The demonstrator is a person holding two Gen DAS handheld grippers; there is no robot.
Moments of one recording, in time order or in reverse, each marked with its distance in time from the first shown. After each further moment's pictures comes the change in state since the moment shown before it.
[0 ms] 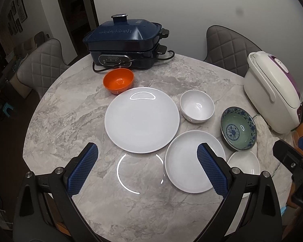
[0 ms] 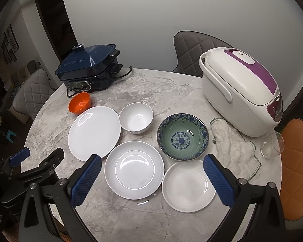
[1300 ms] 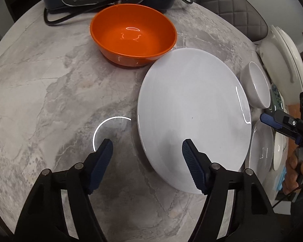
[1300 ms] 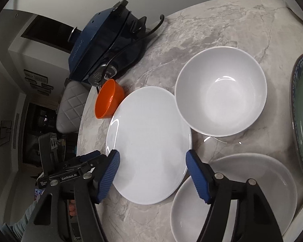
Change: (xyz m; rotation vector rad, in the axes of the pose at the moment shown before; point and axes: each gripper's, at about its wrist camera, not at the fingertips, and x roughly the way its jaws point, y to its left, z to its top) left arm 0.294 0.200 0.081 0.188 0.384 -0.382; right arm 0.251 0.046 0.020 0.346 0.259 0.546
